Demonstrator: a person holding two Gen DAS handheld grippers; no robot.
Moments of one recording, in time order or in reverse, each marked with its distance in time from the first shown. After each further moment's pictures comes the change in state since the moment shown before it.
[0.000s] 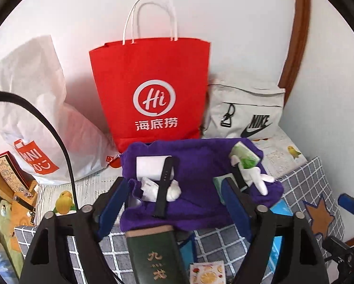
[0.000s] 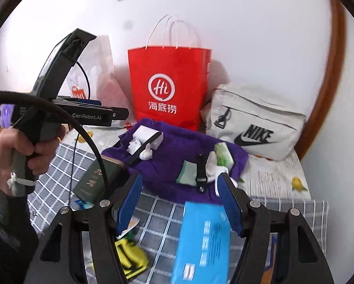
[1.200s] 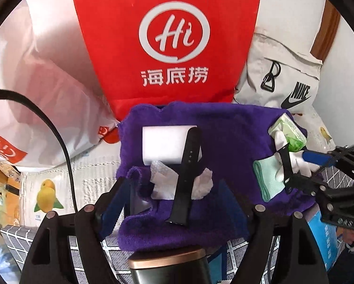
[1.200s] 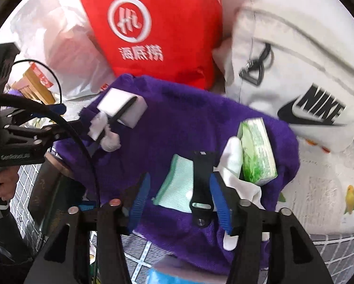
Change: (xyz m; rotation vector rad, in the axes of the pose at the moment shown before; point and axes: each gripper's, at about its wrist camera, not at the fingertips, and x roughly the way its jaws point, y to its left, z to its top) left arm 0.123 0.034 -0.008 -0.026 0.209 0.033; right arm 0.217 -0.048 0.021 0.018 0.337 0.185
